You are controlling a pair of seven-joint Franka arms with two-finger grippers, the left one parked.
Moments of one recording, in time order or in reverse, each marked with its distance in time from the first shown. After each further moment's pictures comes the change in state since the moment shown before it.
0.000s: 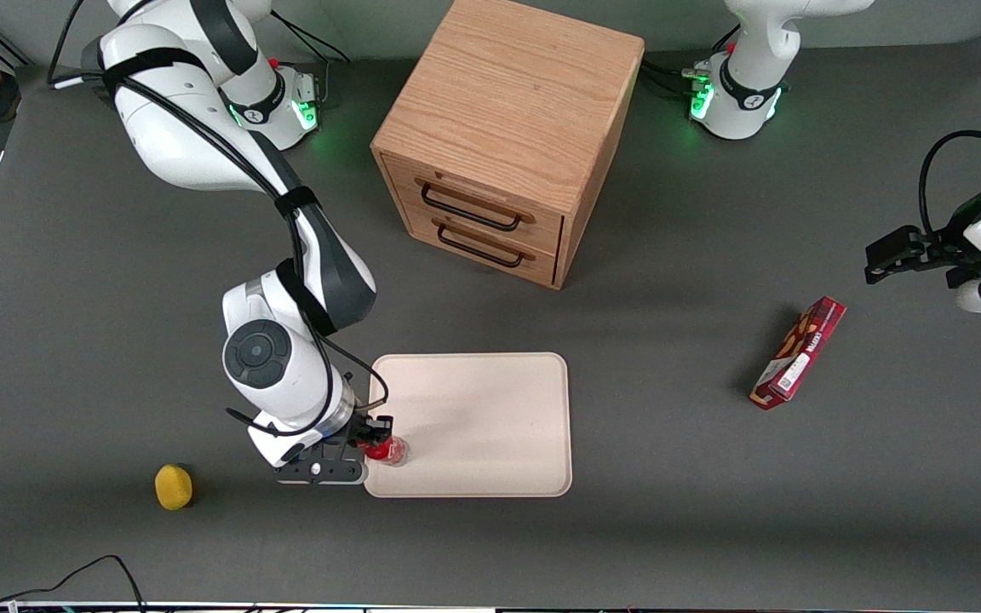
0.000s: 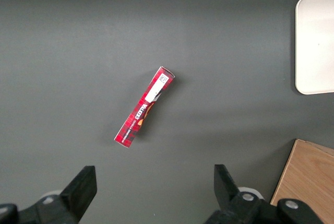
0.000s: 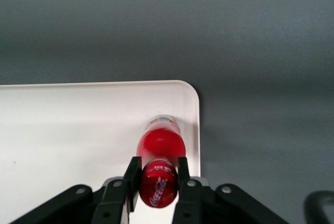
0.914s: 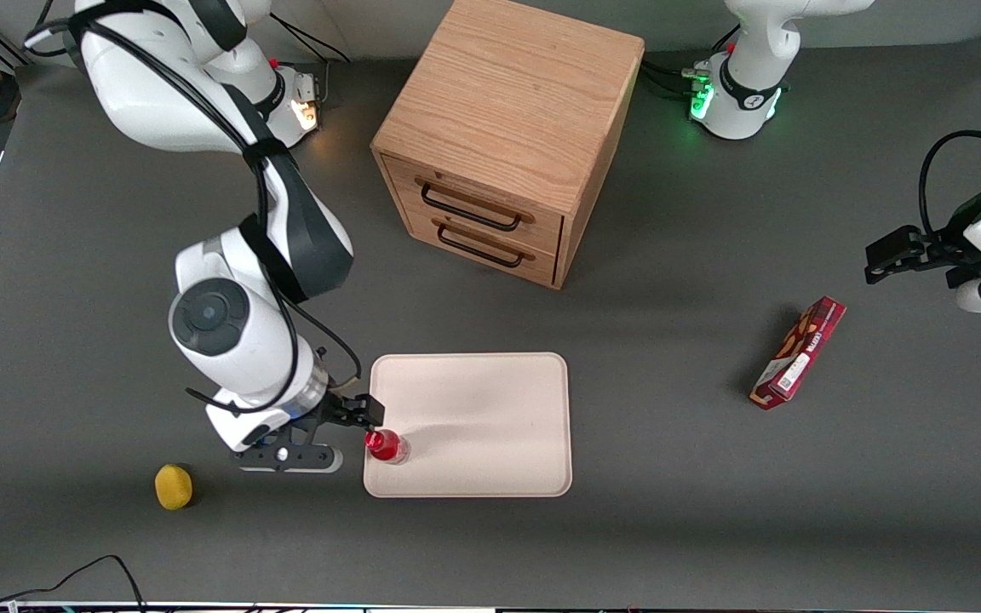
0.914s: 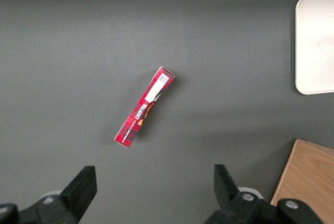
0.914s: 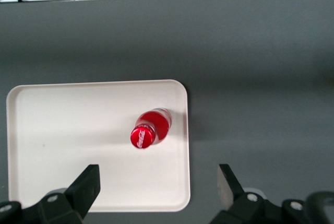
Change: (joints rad) arm 0.001 -0.129 0.000 0.051 0.000 -0.183 0.001
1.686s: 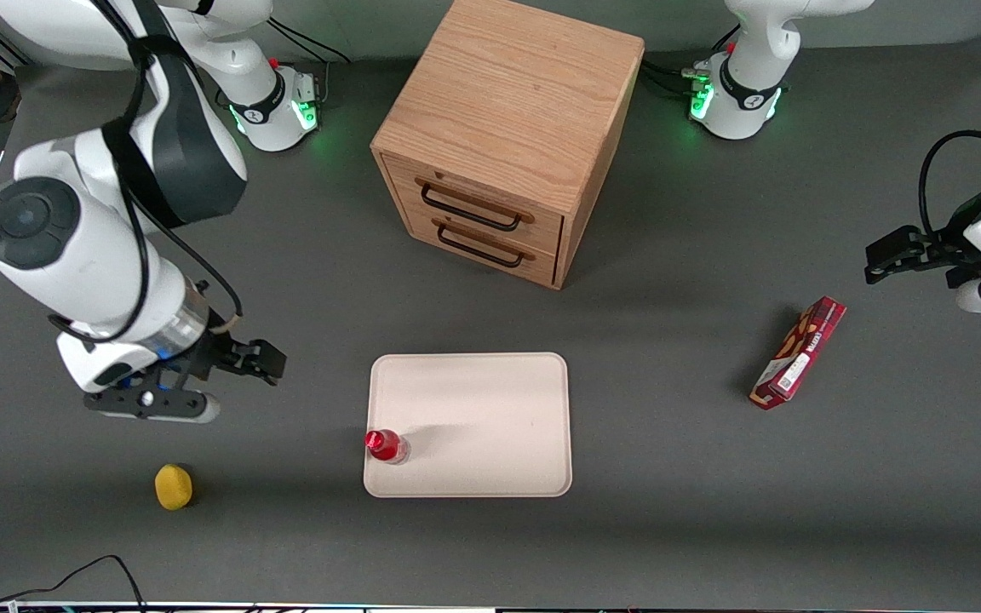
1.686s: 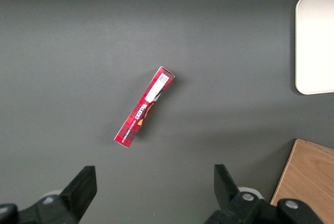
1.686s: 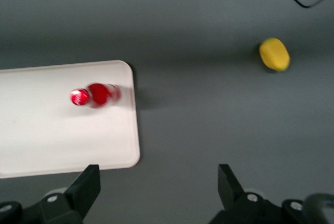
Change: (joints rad) arm -0.122 -0.336 -0.002 -0.294 -0.001 -0.106 -0.063
